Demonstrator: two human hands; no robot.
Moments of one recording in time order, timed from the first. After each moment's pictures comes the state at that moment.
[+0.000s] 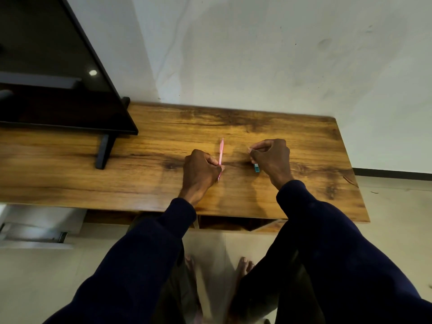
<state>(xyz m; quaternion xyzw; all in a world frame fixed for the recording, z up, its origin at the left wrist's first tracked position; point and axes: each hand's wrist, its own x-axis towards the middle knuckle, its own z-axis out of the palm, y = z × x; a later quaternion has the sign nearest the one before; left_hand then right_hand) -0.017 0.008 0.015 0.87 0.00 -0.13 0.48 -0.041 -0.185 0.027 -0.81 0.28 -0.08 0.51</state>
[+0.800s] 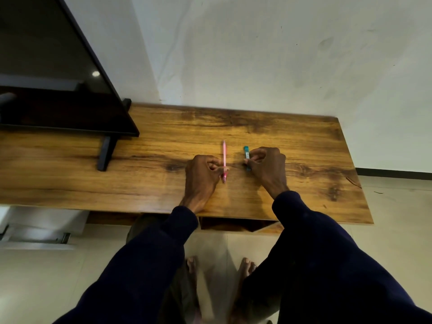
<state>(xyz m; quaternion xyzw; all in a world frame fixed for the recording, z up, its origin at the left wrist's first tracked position) -0.029 0.009 0.008 0.86 -0.07 -0.07 0.50 -0.046 -0.172 0.009 -0.87 0.26 -0.07 0.41</state>
